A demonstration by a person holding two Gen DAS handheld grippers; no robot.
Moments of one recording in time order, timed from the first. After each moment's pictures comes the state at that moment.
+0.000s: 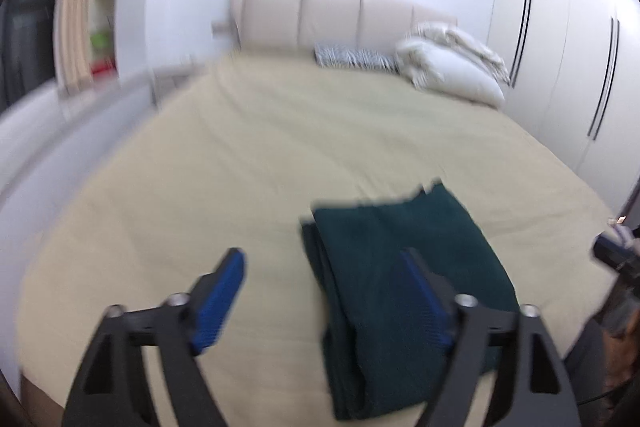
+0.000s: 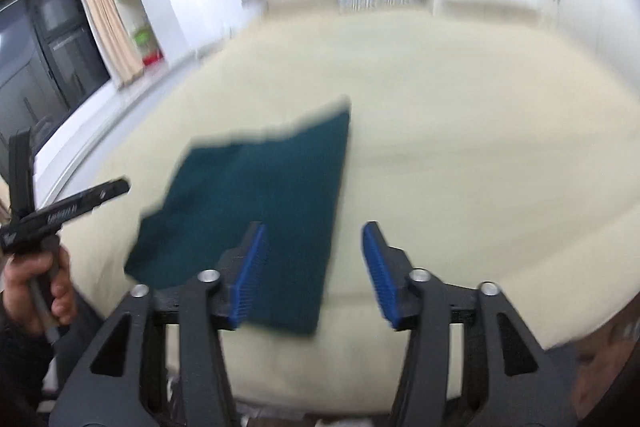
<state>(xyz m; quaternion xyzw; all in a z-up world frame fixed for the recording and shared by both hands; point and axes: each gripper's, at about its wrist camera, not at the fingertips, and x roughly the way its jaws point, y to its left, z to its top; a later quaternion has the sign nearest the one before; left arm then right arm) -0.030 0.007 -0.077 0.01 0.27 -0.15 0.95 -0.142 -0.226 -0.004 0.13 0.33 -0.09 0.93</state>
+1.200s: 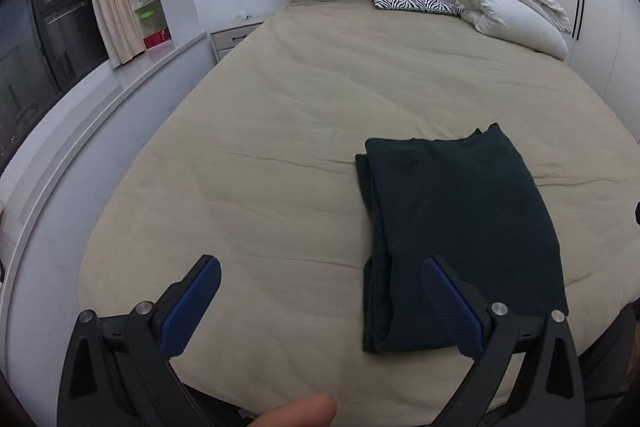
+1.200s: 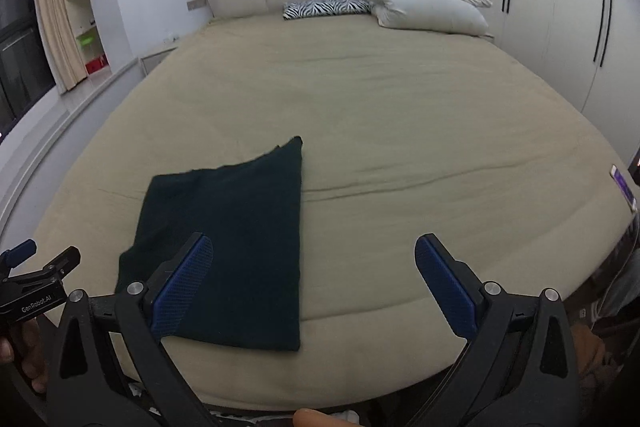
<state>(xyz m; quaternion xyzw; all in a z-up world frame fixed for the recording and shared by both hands) -0.020 -0.014 -0.117 0.06 0.41 -0.03 0.91 -0.137 -0.209 0.028 0.11 0.38 -0.20 0.90</state>
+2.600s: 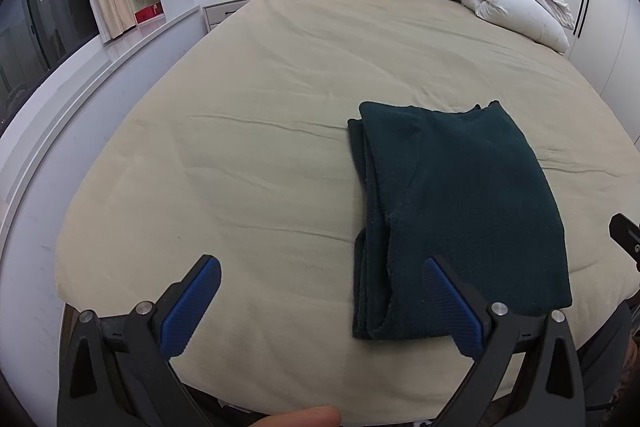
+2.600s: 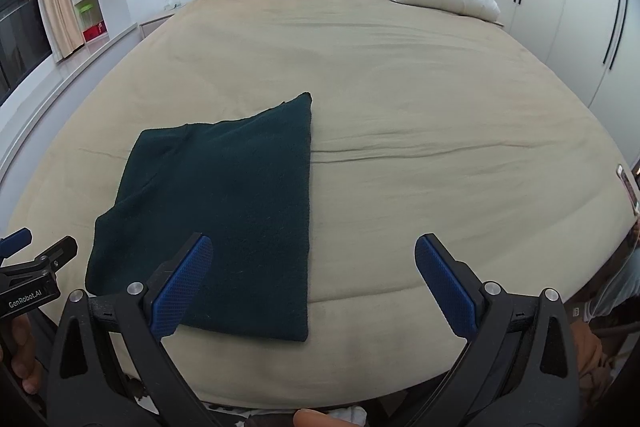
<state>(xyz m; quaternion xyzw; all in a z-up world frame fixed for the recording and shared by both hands) -0.021 -0.006 -0.135 0.04 0.45 -0.05 0.89 -0.106 -0.189 -0.005 0.09 0.42 -0.19 0.88</state>
